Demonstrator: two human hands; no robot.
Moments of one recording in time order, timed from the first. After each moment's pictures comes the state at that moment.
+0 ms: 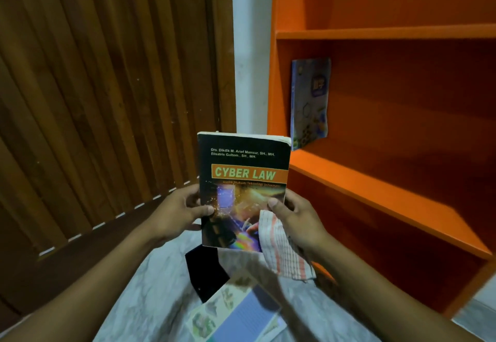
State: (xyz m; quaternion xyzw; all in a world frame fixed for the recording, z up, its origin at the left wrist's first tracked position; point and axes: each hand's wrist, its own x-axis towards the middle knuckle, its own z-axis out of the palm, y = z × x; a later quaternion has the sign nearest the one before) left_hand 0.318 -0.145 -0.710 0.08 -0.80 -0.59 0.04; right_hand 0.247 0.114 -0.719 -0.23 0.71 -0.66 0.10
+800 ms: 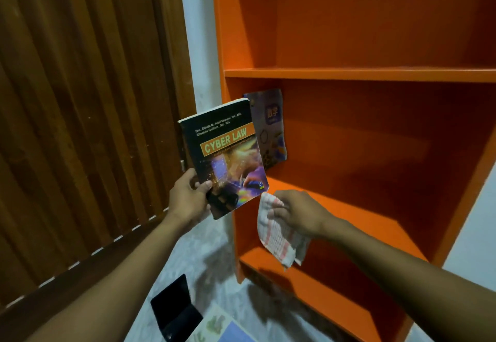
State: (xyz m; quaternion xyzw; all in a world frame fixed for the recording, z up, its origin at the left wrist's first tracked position) left_hand 0.213 -0.057 -0.657 0.13 -0.77 -0.59 0.23; right_hand 0.187 0.192 -0.645 -0.30 0.92 -0.26 0.01
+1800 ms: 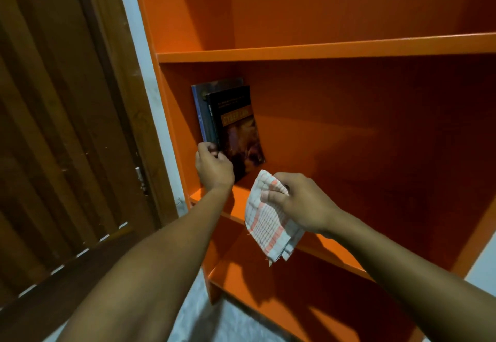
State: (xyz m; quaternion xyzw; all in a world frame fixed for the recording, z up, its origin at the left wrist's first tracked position) left_hand 0.022 0.063 -0.662 0.15 -0.75 -0.49 0.41; right_hand 0.114 0.247 -0.640 -0.25 0.87 -0.43 -0.04
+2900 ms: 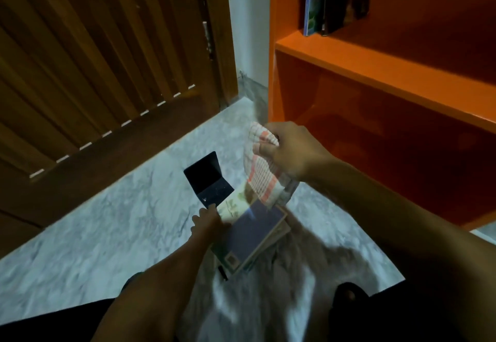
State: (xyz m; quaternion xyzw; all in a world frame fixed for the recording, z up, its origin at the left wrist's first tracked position) left_hand 0.314 -0.105 -1.035 0.32 -0.90 -0.23 -0.19; right_hand 0.232 0.098 -0.764 -0.25 0.88 -0.38 0.16
